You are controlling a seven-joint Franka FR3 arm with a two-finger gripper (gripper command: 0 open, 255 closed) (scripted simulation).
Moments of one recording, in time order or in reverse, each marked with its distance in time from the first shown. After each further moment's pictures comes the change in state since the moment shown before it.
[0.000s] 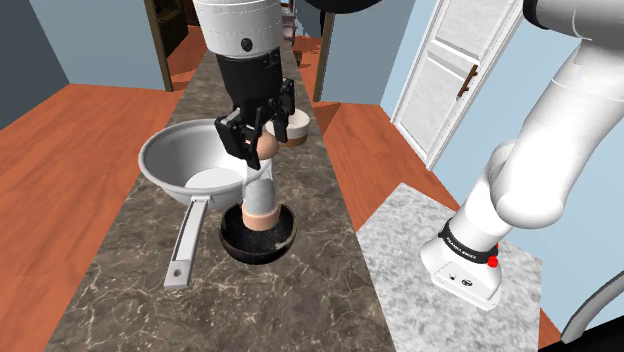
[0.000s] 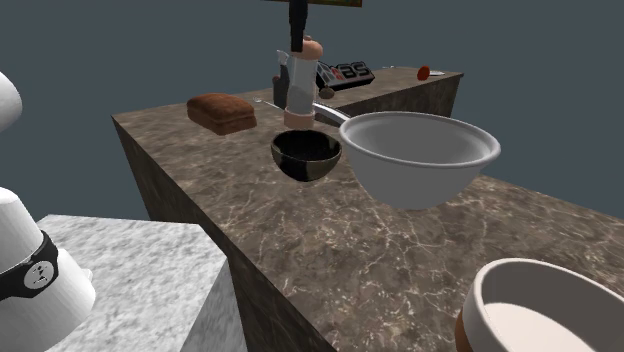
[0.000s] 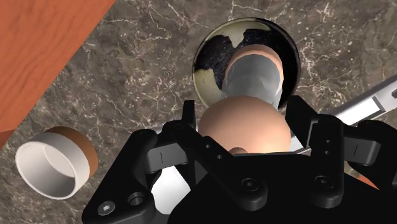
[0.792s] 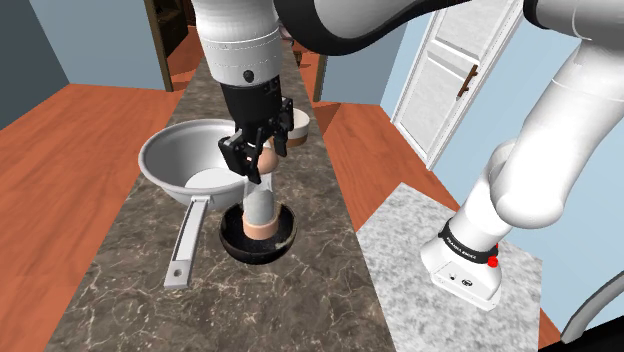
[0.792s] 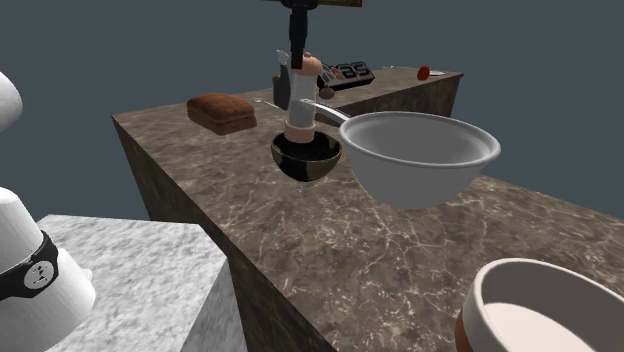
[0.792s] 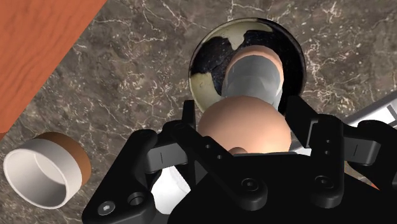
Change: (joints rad) arm -0.003 -0.001 -0.002 -0.080 -0.001 0.079 0.006
